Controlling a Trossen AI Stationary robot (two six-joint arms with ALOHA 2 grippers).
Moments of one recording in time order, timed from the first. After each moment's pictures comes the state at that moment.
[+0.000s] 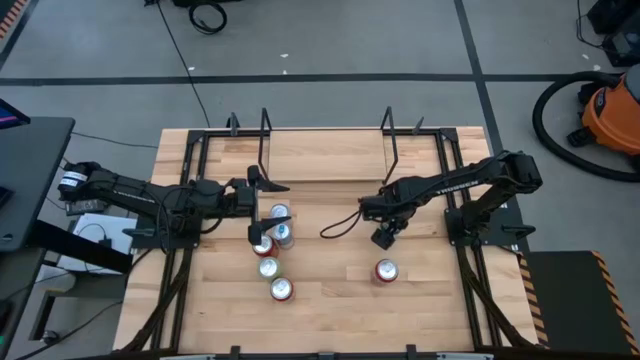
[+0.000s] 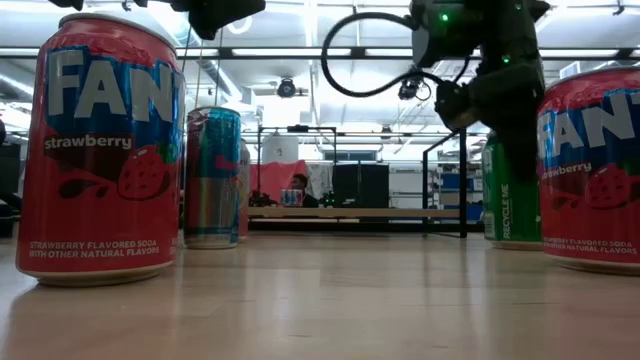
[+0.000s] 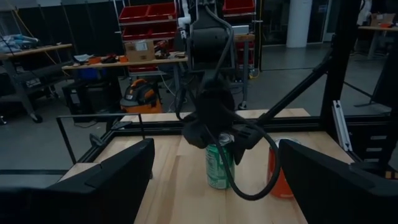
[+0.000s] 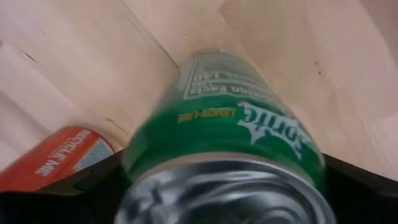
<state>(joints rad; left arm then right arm) -0.16 0.95 0.61 0.34 -0.25 0.06 0.05 1.55 1.02 -1.04 -0.12 0.74</state>
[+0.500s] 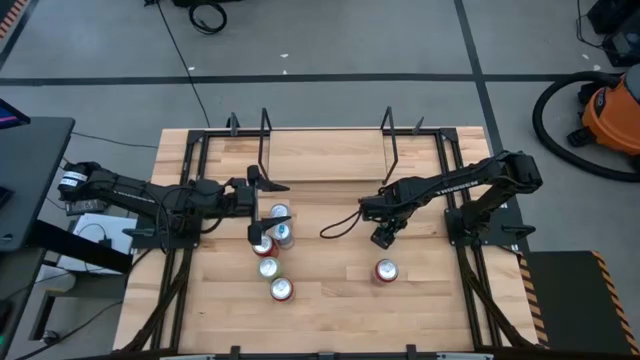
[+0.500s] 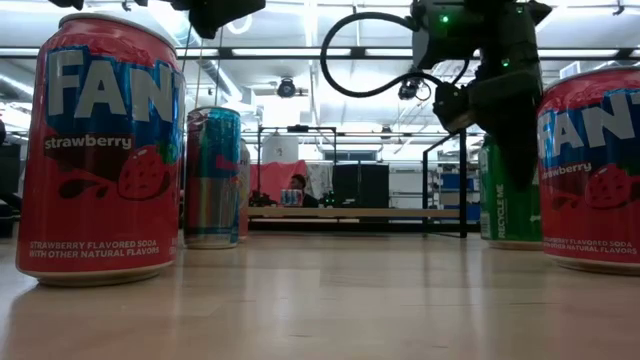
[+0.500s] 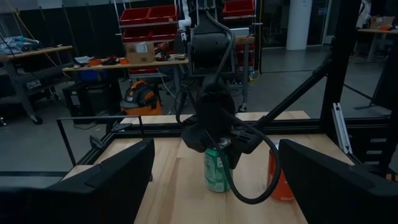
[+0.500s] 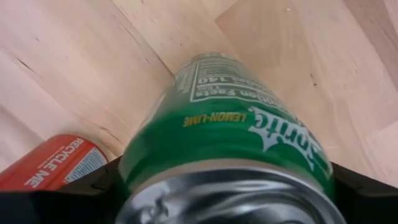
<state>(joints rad) -0.16 0.95 0.61 0.35 -0.25 0.06 0.04 1.55 1.01 -1.01 -0.08 0.73</state>
